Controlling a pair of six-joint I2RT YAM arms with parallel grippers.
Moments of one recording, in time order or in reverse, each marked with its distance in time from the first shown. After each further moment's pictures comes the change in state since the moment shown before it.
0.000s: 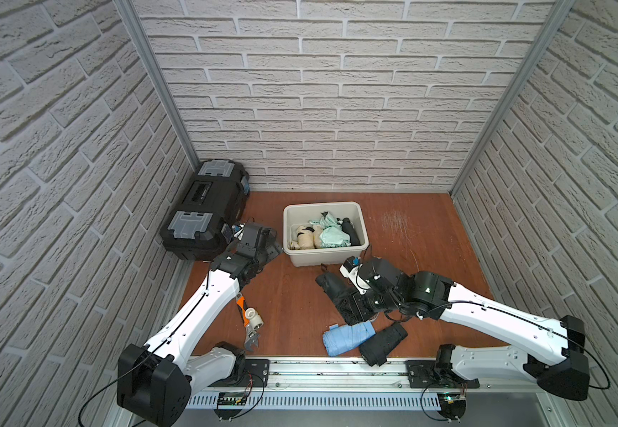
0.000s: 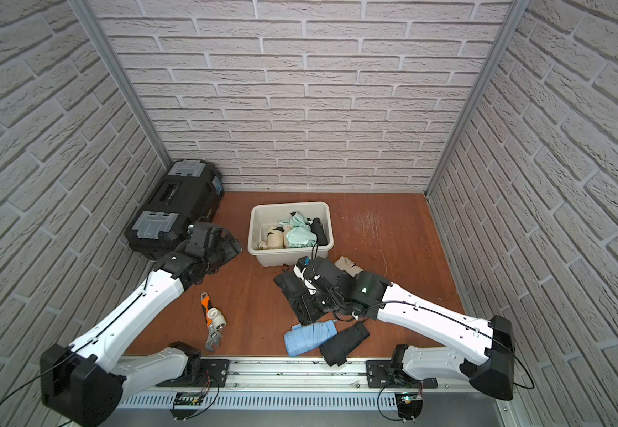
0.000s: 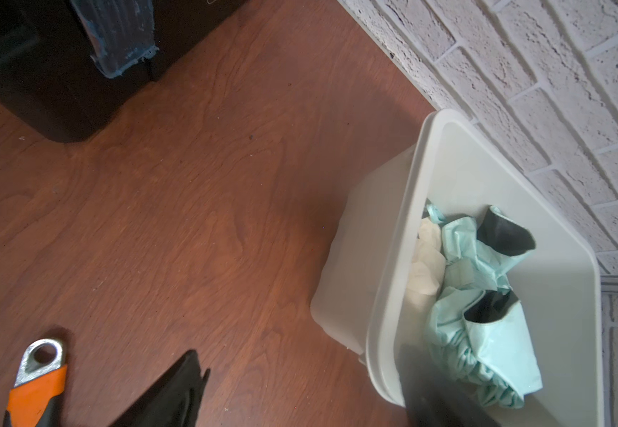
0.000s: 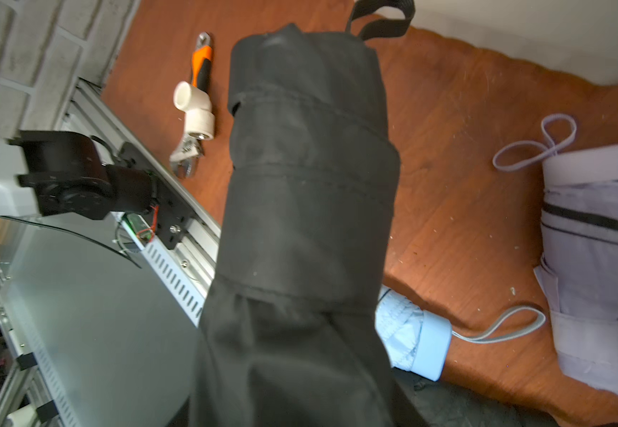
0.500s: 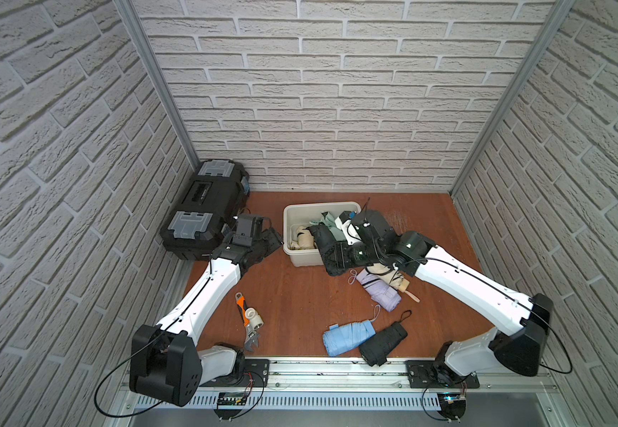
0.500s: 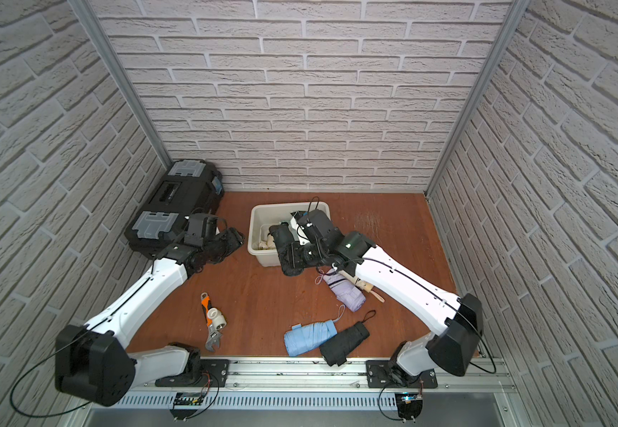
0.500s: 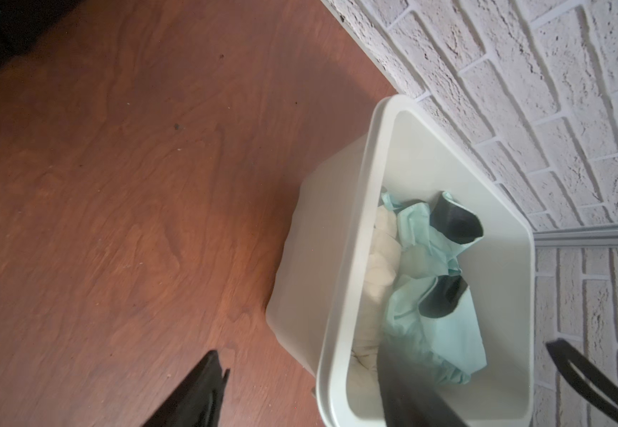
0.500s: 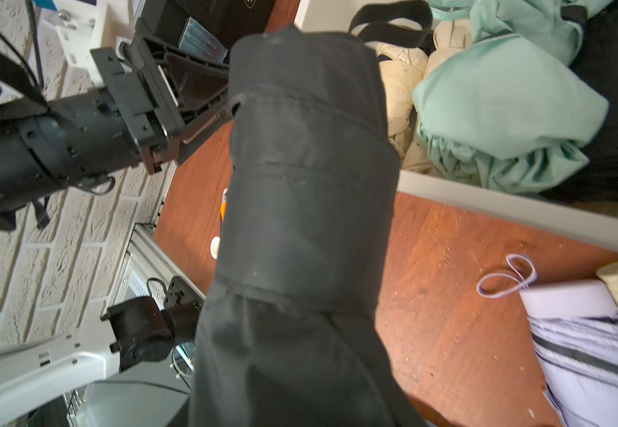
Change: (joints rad) left arm 0.102 0.133 0.043 0.139 0.267 0.098; right arm -0.217 0.325 0.341 0.096 -0.071 0.077
